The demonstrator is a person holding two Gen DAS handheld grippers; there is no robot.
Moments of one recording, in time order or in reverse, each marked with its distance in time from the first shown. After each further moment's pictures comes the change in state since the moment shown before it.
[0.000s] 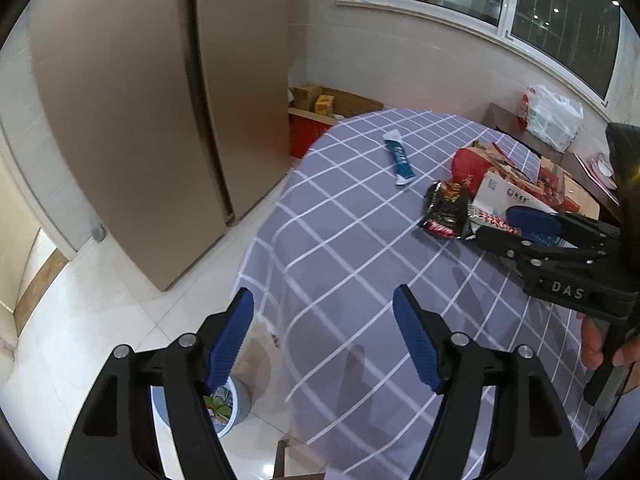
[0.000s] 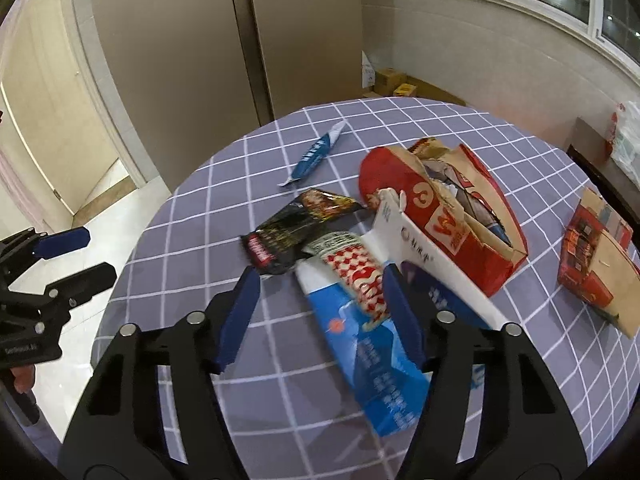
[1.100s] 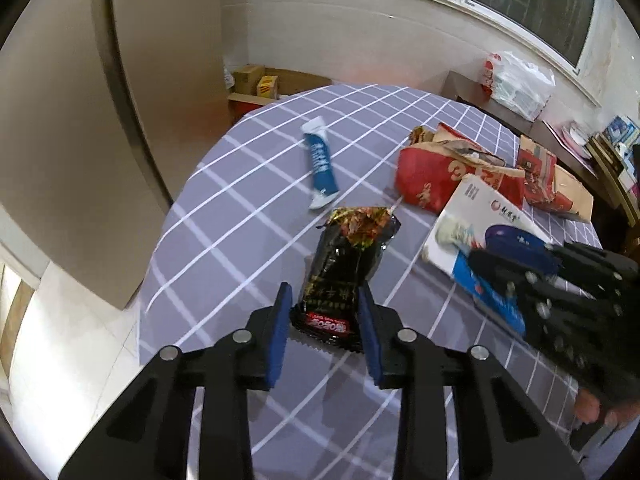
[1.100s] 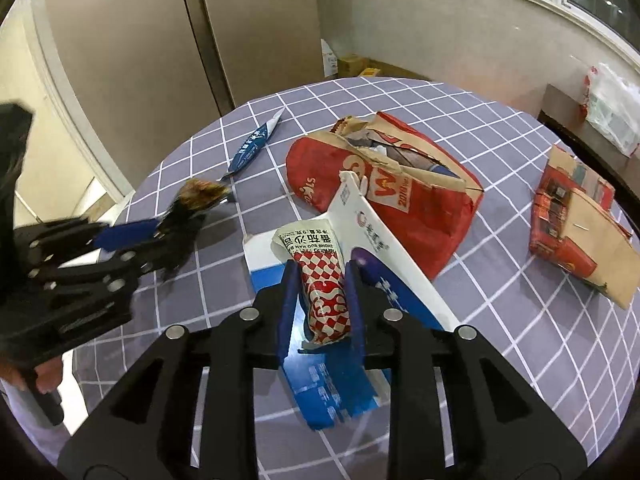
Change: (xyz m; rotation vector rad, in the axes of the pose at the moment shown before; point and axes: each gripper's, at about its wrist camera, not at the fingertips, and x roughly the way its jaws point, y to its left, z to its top) left arm 0.065 -0.050 0.038 0.097 0.086 -0.129; right arm 0.004 -0.027 -0.007 0.108 0.031 -0.072
